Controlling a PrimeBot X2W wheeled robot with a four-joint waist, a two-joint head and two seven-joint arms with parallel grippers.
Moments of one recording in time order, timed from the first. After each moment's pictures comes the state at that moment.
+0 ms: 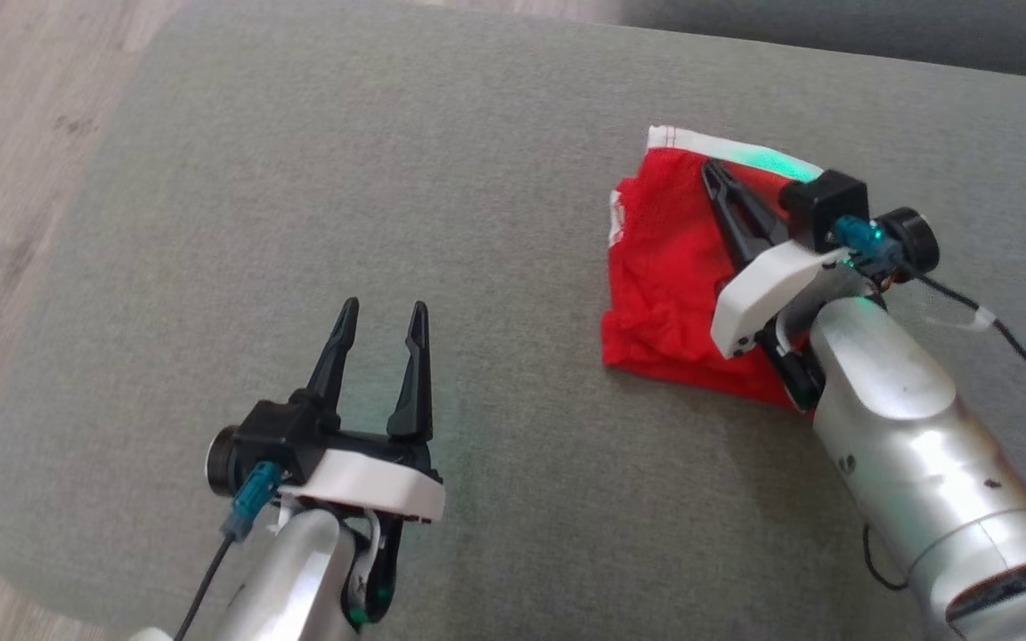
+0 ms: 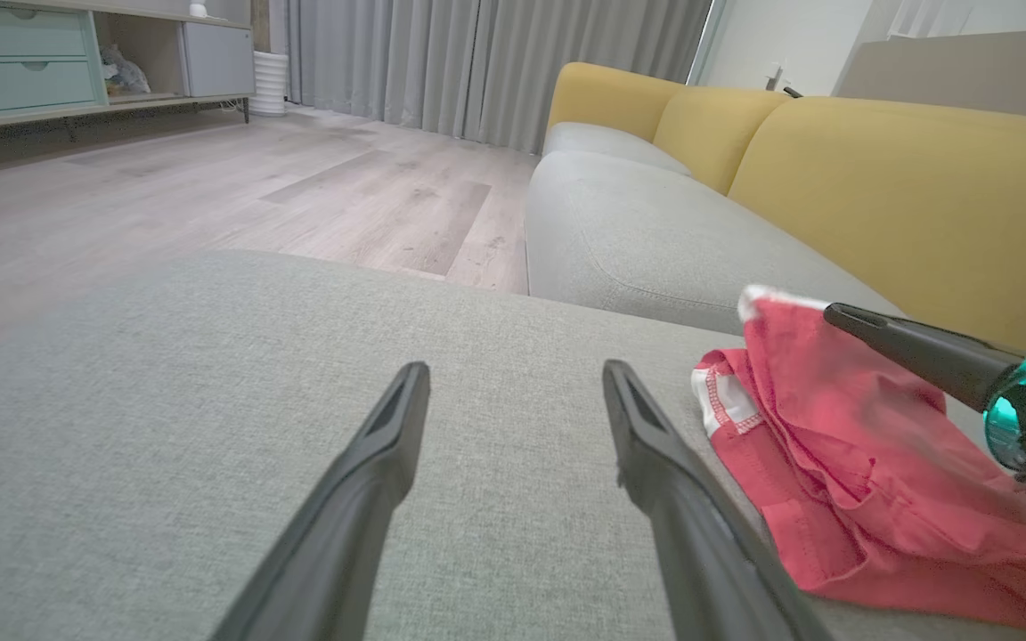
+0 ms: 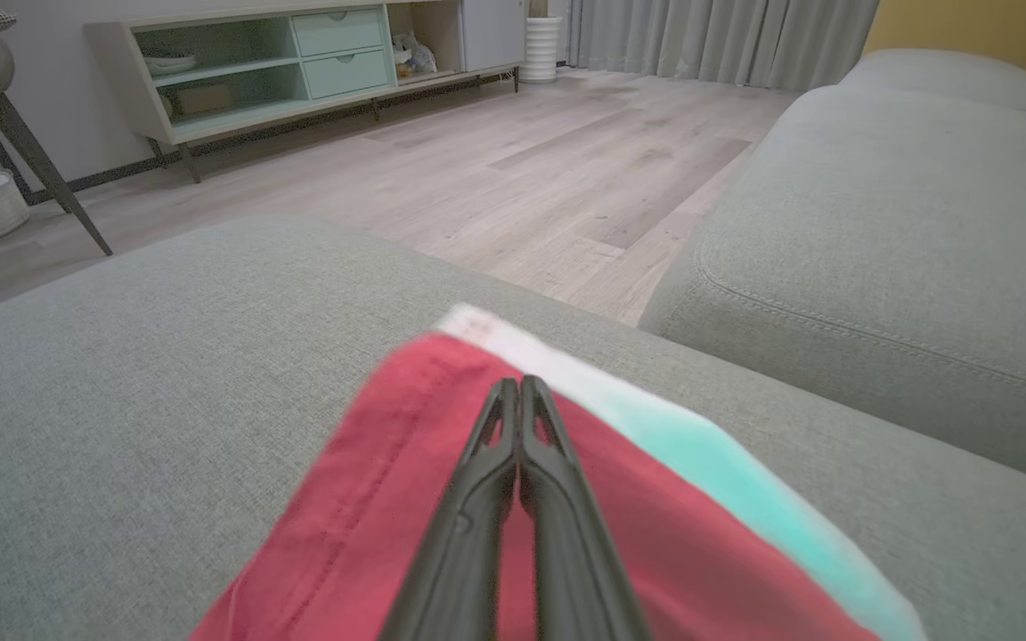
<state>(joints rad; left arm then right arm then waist) -0.27 0.04 -0.41 0.35 -0.39 0.04 -0.26 -0.77 -0.09 0.41 0.98 0.17 0.13 -0.25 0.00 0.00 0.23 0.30</state>
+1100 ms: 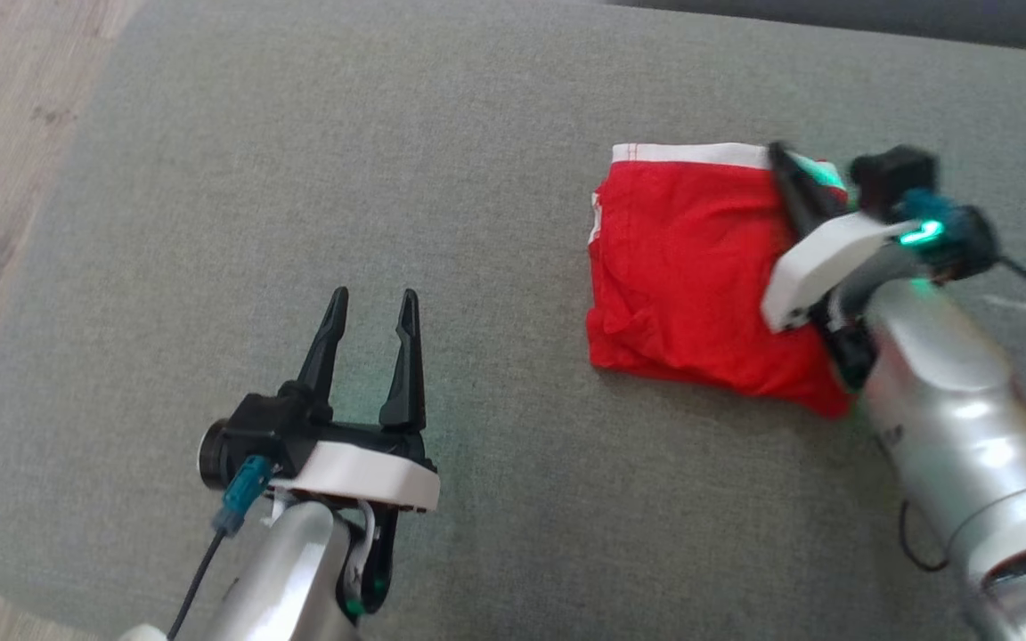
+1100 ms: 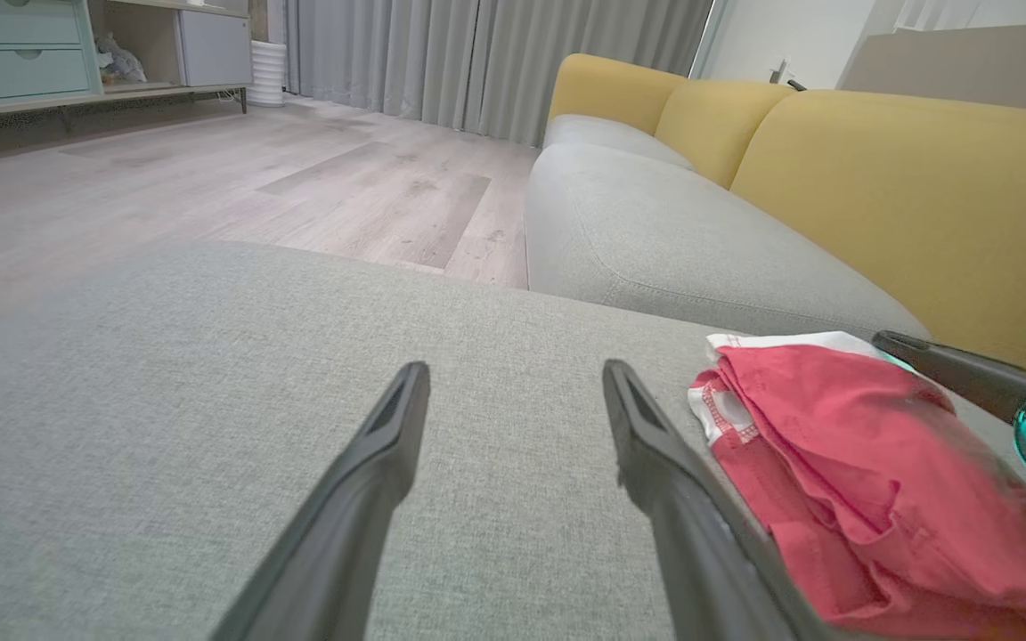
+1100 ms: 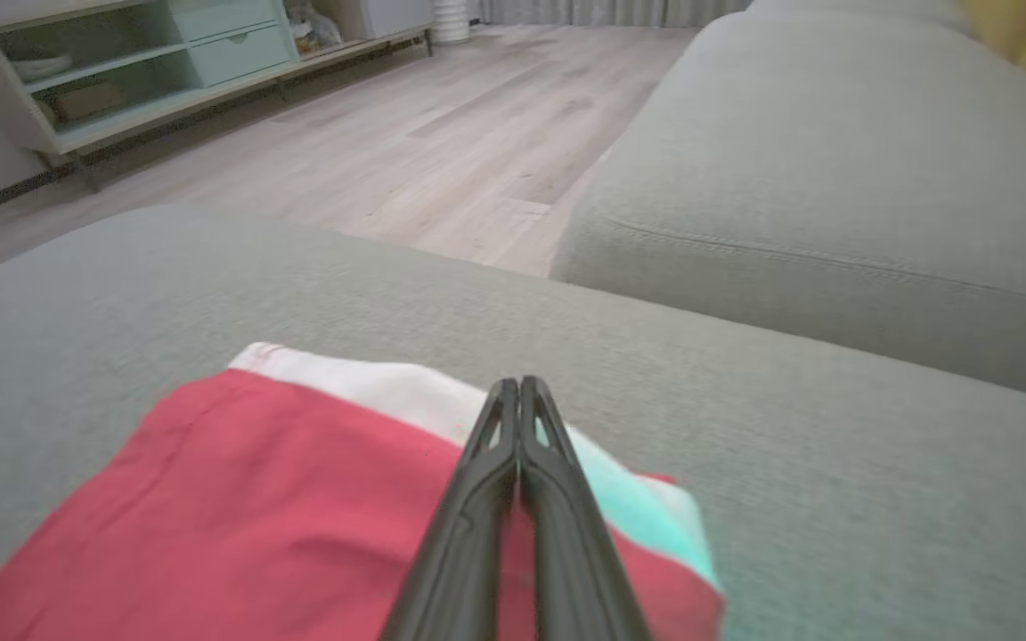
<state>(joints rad) -0.28 0.04 -0.39 0.34 -0.39 0.05 -0.26 -0.84 -0.14 0.42 1.10 0.28 0.13 -0.25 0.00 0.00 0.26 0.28</state>
